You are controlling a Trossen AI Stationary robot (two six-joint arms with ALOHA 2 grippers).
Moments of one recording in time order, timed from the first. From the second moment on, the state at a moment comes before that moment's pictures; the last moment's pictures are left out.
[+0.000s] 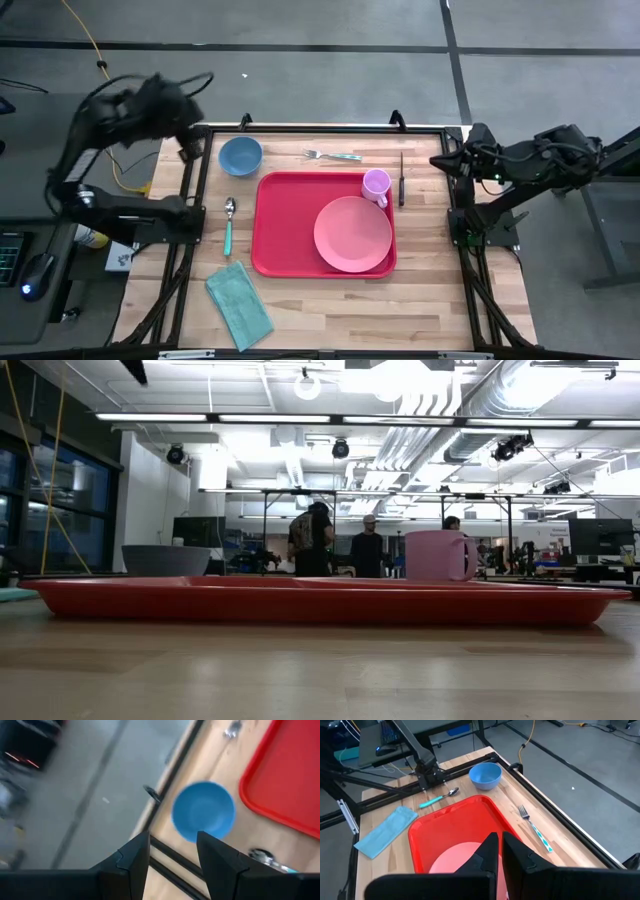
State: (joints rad) left arm 0.66 1.09 1.73 -1.57 -0.33 0.33; right arm 0.37 1.01 1.65 -1.25 0.62 0.58
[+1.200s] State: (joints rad) left arm 1.05 1.21 1.39 -1.43 -0.21 0.25; right arm 0.37 1.08 1.65 -1.25 0.55 0.60
